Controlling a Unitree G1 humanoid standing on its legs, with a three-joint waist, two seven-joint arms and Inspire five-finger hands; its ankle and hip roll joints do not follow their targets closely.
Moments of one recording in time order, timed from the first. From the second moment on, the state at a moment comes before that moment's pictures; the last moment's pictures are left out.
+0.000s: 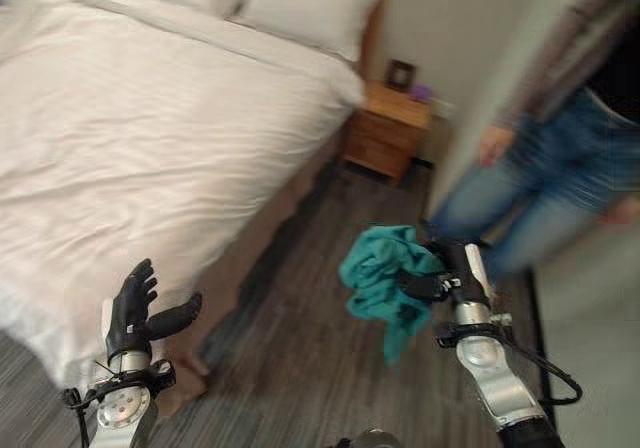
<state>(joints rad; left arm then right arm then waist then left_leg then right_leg) 0.25 0.42 0.11 0.11 -0.35 -0.16 0.27 -0.13 -0.37 0.15 0.16 -0.09 -0.04 -0.29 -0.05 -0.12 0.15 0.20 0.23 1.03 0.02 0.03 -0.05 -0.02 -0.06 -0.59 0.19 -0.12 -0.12</state>
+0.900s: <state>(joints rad) 0.02 0.35 -0.27 0.08 -0.31 -0.19 0.19 0.19 -0.40 0.14 0.11 -0.15 -0.08 -0.24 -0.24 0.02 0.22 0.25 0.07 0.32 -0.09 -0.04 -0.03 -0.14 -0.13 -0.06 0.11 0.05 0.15</state>
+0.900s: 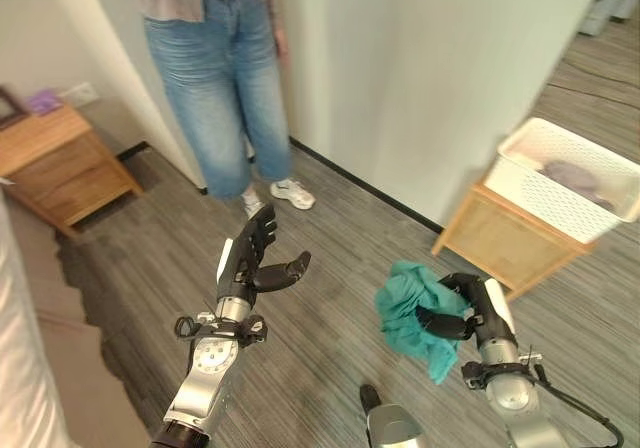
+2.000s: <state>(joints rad) 0.13 0.29 -0.30 0.19 -0.34 -0.14 0.15 0.12 -0.58 0.21 0.16 -0.26 -0.04 -0.26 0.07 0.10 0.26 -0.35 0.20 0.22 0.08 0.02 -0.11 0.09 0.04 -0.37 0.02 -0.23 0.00</state>
